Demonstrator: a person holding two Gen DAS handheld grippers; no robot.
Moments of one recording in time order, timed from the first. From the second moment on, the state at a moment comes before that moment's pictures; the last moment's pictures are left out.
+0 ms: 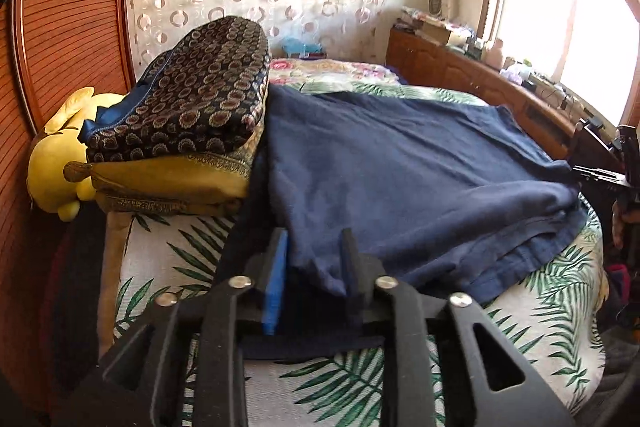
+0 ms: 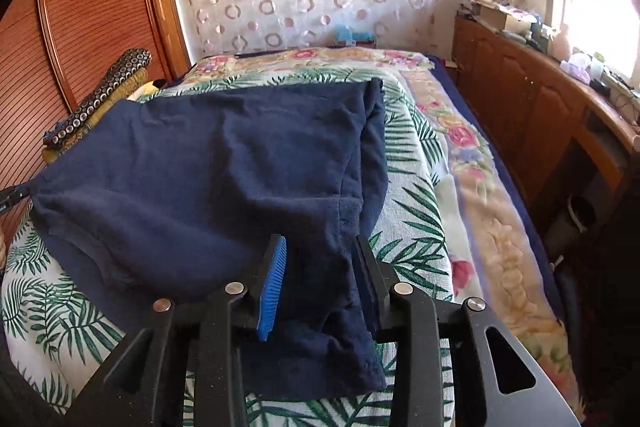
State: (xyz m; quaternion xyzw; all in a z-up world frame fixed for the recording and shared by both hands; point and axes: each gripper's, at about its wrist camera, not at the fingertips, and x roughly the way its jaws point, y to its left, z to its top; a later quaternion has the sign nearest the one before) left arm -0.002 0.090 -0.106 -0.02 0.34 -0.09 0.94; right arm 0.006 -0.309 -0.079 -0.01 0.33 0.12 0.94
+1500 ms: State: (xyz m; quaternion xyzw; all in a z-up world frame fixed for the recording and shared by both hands) left arm -0.018 0.081 -0.132 -0.04 0.33 -0.05 0.94; right arm 0.002 -0.225 -0.126 -0.04 0.32 0.18 0.93
